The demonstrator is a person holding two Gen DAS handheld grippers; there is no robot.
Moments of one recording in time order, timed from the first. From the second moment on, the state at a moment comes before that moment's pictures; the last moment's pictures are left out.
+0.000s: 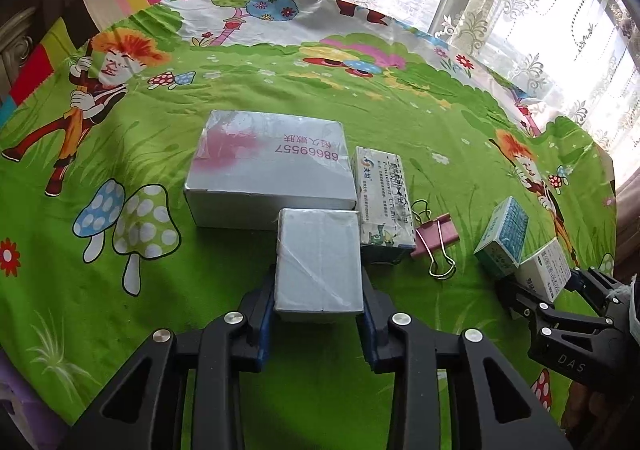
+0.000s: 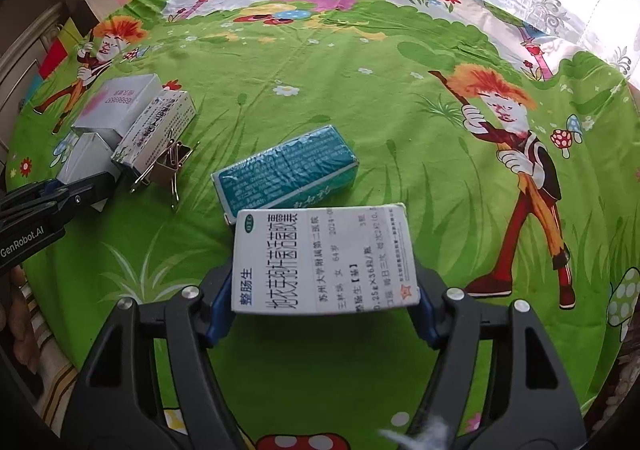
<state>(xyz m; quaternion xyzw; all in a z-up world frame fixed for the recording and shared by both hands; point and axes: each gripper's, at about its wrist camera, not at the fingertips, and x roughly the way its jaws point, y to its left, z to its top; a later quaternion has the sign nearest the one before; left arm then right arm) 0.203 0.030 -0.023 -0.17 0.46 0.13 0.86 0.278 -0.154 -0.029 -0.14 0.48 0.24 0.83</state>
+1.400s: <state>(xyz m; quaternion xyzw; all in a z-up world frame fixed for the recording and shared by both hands) 0.106 0.084 -0.008 -0.28 0.42 0.15 0.85 0.176 -0.050 0.025 -0.18 0.42 0.37 0.81</state>
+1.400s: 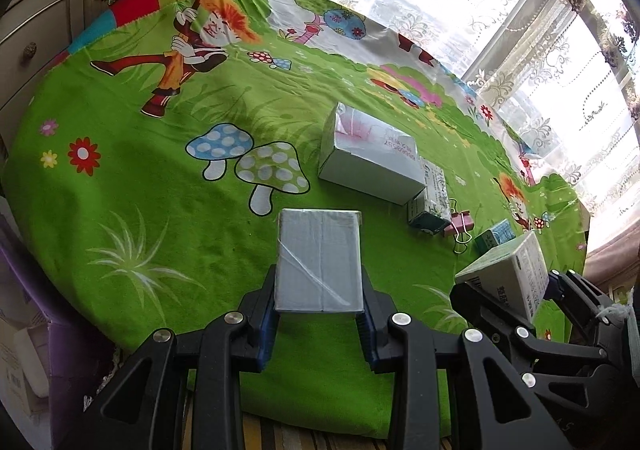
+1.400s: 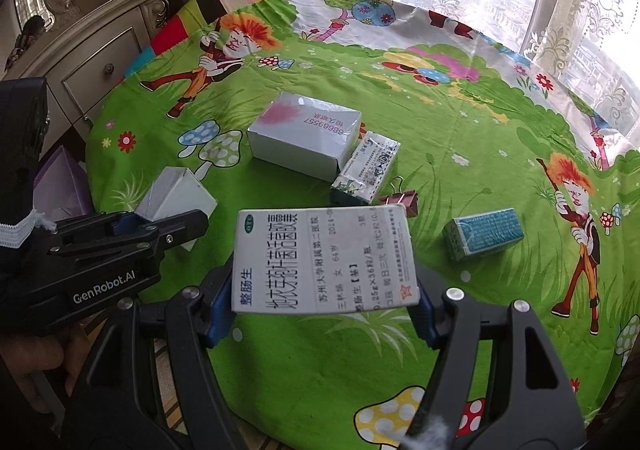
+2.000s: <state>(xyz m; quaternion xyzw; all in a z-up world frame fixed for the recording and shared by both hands) 0.023 0.139 -0.005 -0.36 0.38 0.18 0.83 0.099 0.011 0.023 -0.22 0.43 0.43 0.76</state>
